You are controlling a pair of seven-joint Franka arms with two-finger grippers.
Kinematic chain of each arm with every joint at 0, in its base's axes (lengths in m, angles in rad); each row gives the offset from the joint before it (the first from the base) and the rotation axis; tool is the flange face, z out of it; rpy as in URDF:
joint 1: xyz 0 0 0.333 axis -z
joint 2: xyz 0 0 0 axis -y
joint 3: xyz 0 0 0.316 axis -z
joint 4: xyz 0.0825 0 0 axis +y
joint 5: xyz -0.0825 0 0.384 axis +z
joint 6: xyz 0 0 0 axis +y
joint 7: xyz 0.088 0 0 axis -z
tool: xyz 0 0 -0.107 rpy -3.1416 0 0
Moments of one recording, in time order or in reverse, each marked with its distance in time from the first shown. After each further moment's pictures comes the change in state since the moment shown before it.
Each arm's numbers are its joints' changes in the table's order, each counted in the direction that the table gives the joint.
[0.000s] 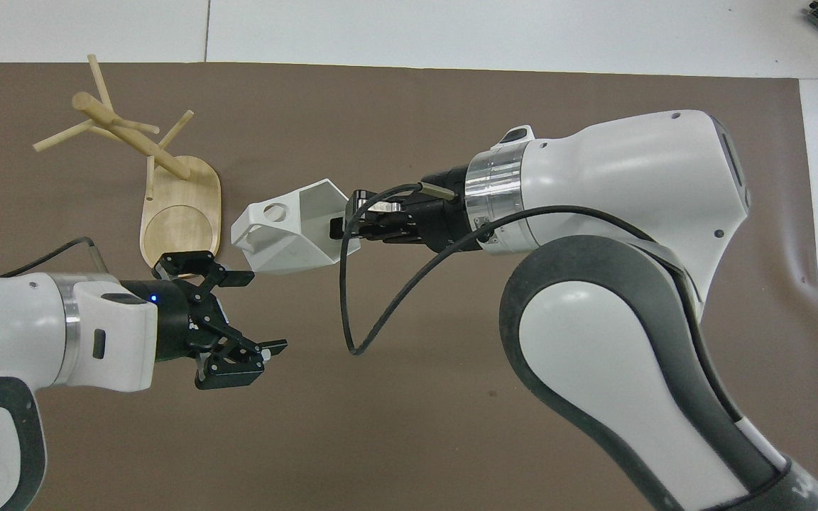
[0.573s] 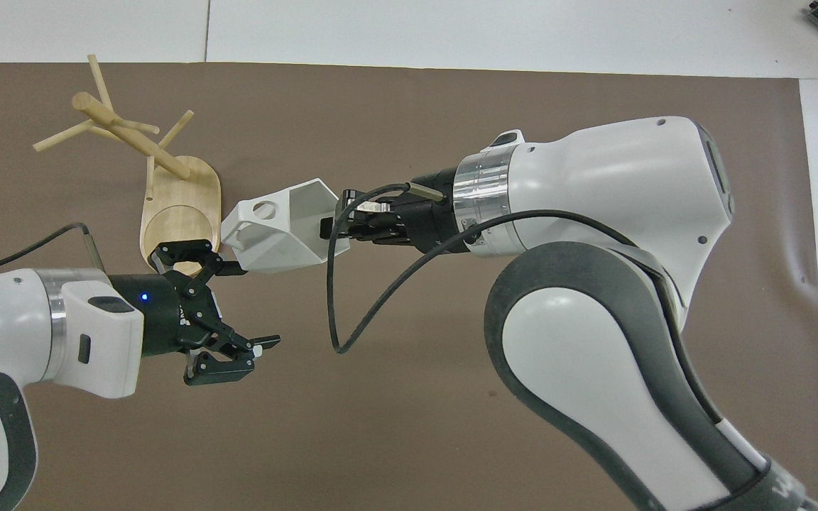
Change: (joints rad) left arm 0.000 -0.003 -0.016 0.001 -0.031 -0.020 0.160; right arm -0.013 -0.009 -0.007 0.000 0.002 -0.030 0.021
